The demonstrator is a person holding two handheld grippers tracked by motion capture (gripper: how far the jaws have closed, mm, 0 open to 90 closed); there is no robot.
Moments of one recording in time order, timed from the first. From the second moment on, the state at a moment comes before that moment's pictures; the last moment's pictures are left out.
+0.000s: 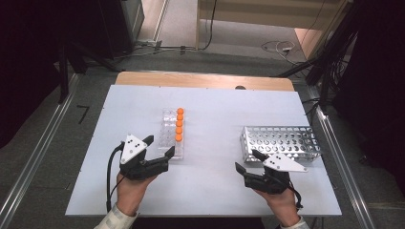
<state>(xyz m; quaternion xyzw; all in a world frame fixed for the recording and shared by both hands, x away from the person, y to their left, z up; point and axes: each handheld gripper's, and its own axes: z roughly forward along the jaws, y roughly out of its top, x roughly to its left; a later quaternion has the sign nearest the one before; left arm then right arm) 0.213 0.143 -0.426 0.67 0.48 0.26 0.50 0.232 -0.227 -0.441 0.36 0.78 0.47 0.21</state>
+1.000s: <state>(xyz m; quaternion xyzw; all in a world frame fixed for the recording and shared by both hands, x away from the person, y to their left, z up) 0.194 0.189 -0.449 0.64 0.52 0.31 0.48 0.225 -0.294 -0.443 0.42 0.74 0.46 0.25</state>
